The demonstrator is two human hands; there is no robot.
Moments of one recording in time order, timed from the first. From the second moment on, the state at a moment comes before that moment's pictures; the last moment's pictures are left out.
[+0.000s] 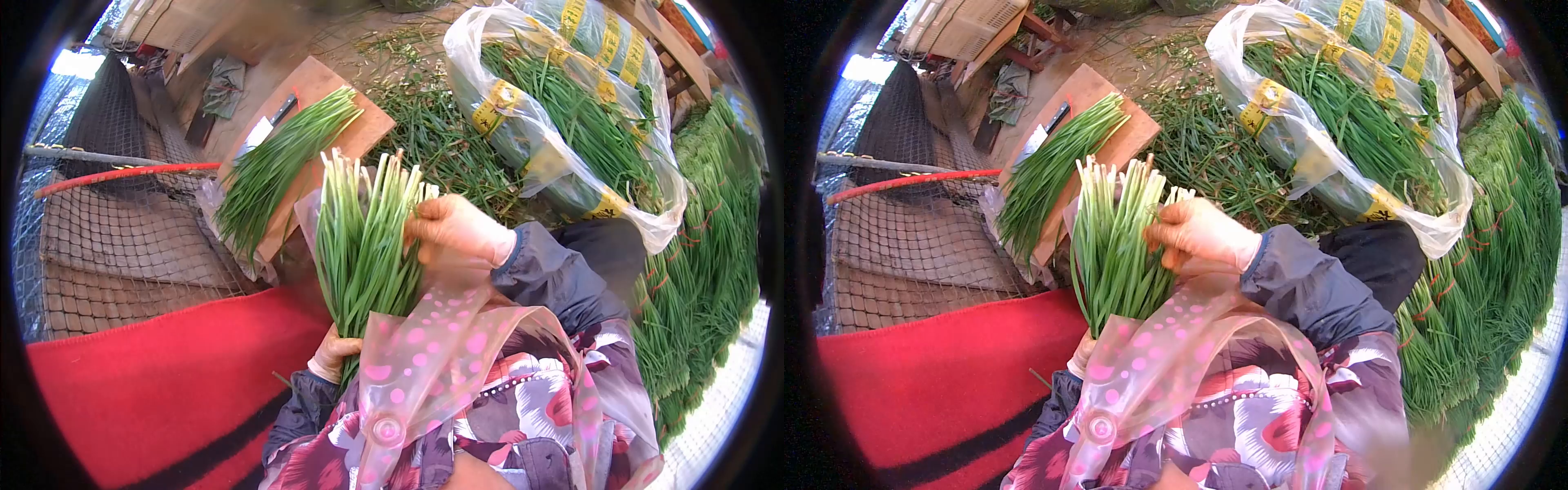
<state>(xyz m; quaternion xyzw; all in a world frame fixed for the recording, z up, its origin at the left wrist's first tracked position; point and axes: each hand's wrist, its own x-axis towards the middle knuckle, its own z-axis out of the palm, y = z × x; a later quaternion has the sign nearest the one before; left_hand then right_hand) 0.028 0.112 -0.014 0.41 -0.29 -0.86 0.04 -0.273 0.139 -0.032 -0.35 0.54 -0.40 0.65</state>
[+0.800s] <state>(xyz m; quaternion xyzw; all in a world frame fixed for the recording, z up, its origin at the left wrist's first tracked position) 0.025 0.115 -0.005 0.45 -0.37 -0.81 0.05 -0.348 0.151 -0.011 -0.32 0.78 -0.29 0.45</state>
